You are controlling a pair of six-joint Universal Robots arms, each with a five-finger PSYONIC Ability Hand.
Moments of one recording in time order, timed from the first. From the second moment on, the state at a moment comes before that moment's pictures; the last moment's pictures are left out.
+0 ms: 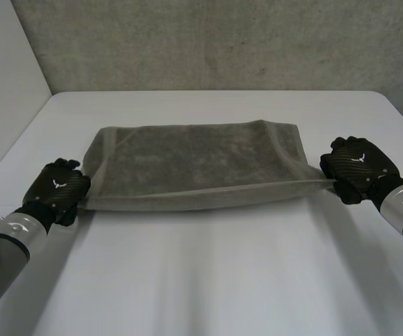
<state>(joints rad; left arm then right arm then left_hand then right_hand) 4.70 -1.86 -2.03 3.62 -1.19 3.72 1.62 -1.32 1.80 -0.19 1.11 2.57 1.26 1.26 0.23 0.24 1.08 1.34 1.32 0.23 0.25 1.17</state>
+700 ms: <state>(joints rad) 4.78 -1.54 -2.07 3.47 -1.18 3.69 1.57 -1.52 1.73 0.08 1.09 2.58 1.31 1.31 0.23 0.24 1.14 1.34 1.32 0.23 0.25 1.17</state>
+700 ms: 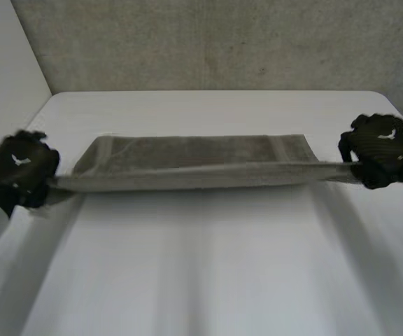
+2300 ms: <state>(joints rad) 4.63 -2.33 -1.29 3.41 -1.29 3.70 1.68 -0.75 1.06 -0.03 1.19 2.52 0.75 0.76 0.23 0.24 0.55 0.57 0.58 0.23 0.25 0.37</state>
